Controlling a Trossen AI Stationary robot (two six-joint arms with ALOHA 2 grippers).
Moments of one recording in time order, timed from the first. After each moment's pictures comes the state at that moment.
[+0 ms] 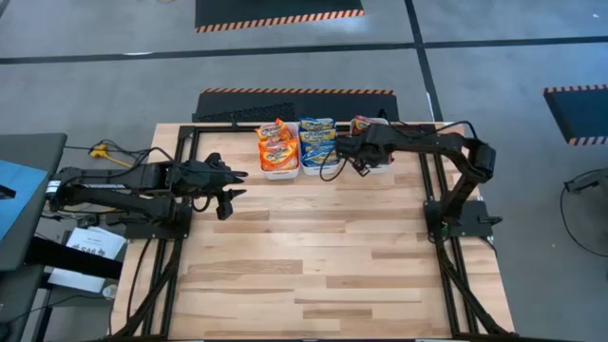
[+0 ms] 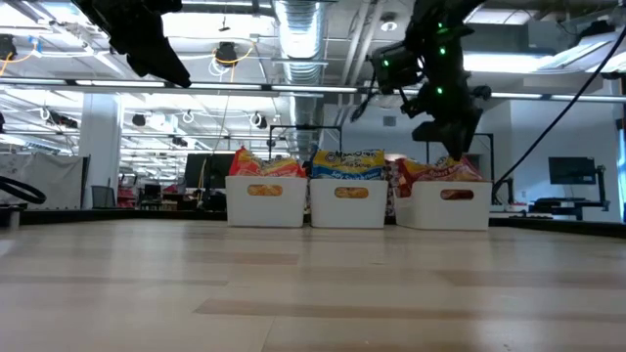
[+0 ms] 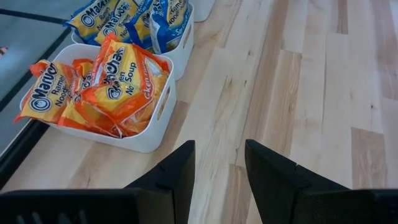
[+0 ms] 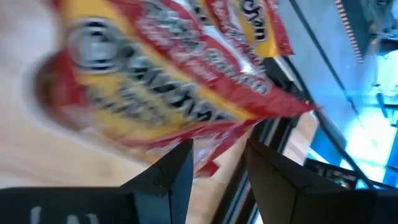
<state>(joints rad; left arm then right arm) 0.03 0.79 0.75 -0.56 -0.30 -0.14 -0.38 1.71 1.33 -1.34 0.65 0.58</state>
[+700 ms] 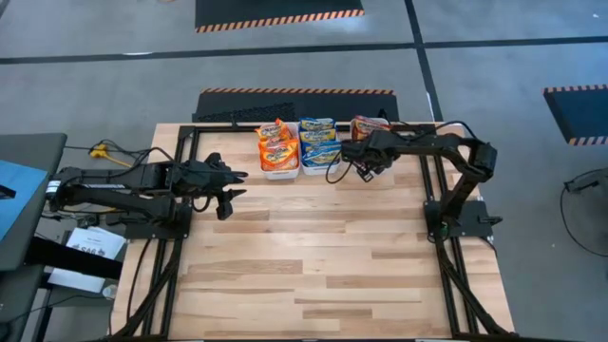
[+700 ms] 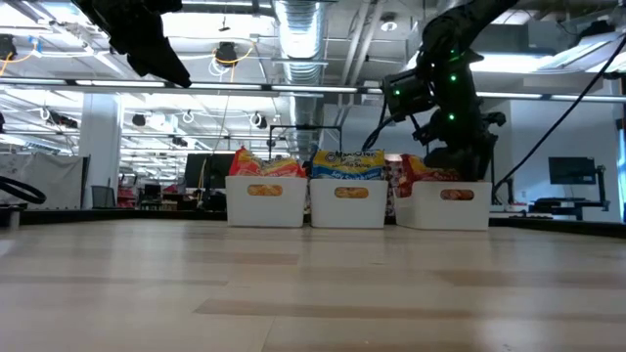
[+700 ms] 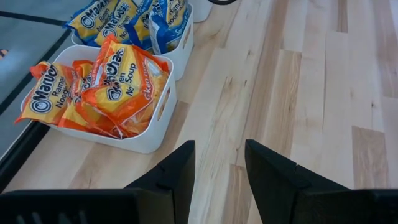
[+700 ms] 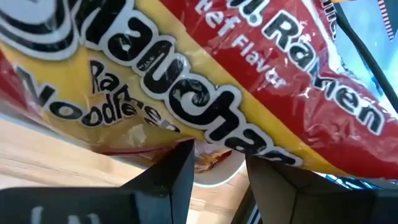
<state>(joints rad) 0.03 0.79 0.75 -0.56 -0.30 -0.13 -0.43 1.70 1.14 -1.18 0.53 0.60</state>
